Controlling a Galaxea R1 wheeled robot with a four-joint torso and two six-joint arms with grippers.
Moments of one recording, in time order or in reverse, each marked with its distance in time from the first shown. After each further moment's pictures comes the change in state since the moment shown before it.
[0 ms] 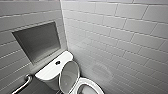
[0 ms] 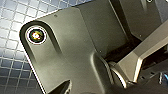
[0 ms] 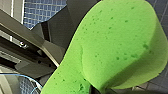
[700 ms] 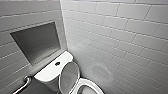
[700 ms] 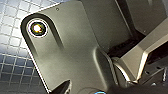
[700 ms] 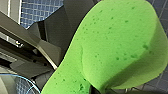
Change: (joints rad) left arm 0.016 0.026 -0.060 -0.002 -0.001 -0.003; right arm -0.004 0.008 -0.032 -0.001 -0.004 0.001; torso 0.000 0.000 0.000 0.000
